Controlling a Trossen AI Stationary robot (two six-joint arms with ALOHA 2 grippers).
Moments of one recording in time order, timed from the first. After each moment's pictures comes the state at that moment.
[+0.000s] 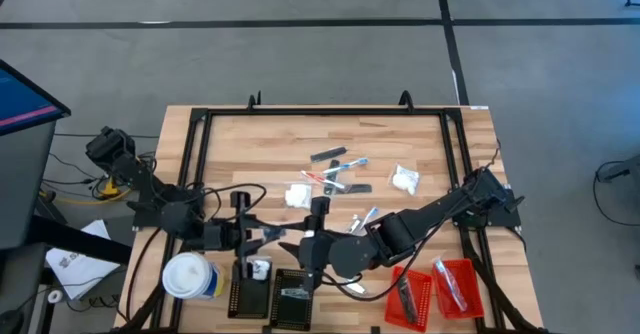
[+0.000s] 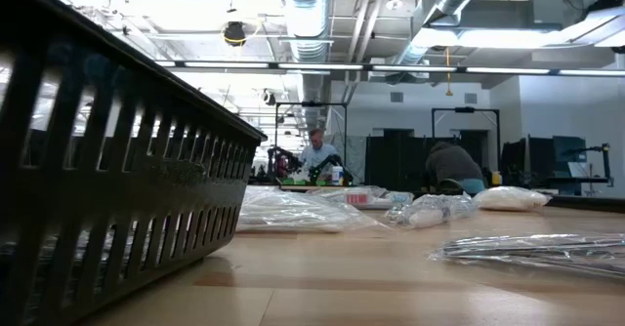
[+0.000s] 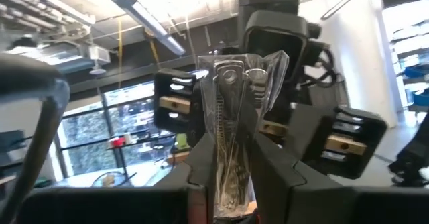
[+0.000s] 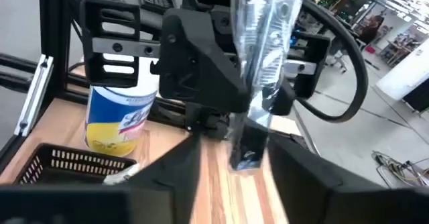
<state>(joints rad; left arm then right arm) -0.72 1.26 0.67 1.06 -0.69 0.53 0.50 1.98 2.03 -0.43 0.70 -0.19</state>
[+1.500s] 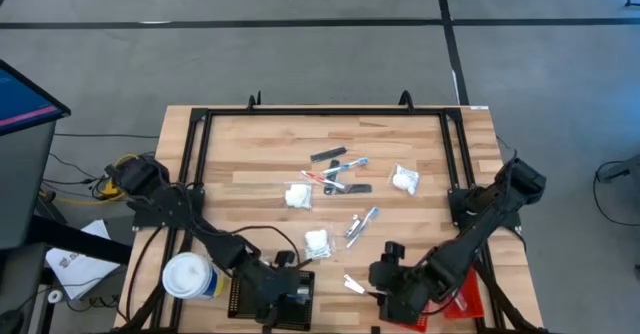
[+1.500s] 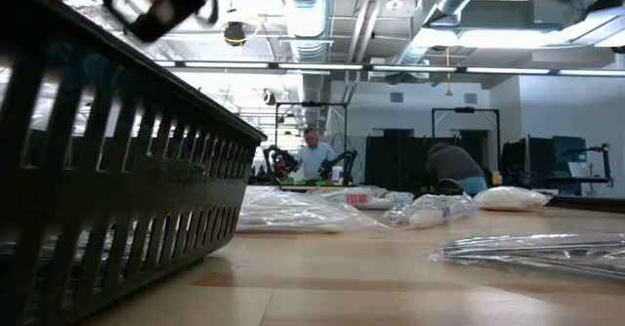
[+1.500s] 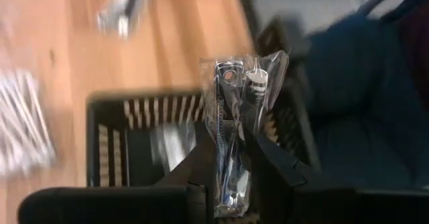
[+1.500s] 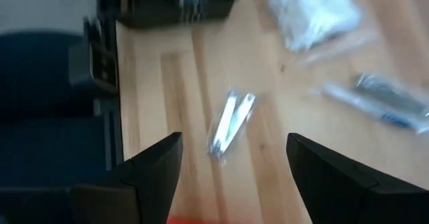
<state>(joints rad) -0.65 1.74 1.13 -0.24 -0.09 -0.45 0.79 1.72 1.33 -0.72 0.41 0.88</state>
